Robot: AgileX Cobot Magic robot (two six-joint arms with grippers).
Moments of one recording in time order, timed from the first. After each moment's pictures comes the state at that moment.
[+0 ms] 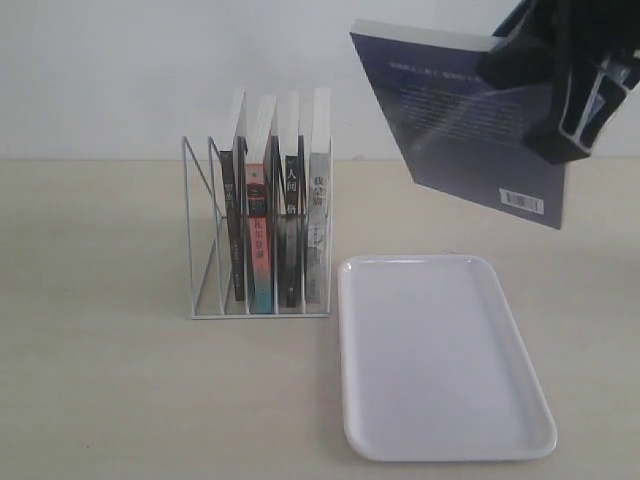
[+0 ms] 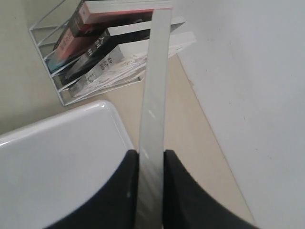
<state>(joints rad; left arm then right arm) -0.09 0.00 0.00 0.00 0.31 -0.02 0.63 1.17 -1.25 -0.11 0.84 -0.63</state>
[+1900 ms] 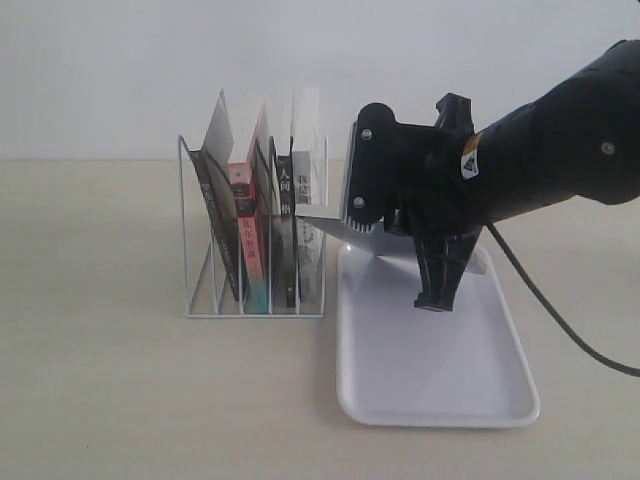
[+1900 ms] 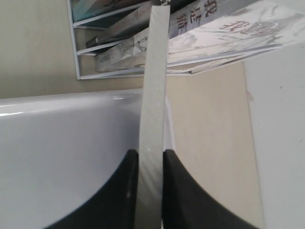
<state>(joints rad) -0.09 0.00 0.00 0.00 0.31 -0.02 0.63 1.52 -0.99 -0.16 0.37 -0.80</state>
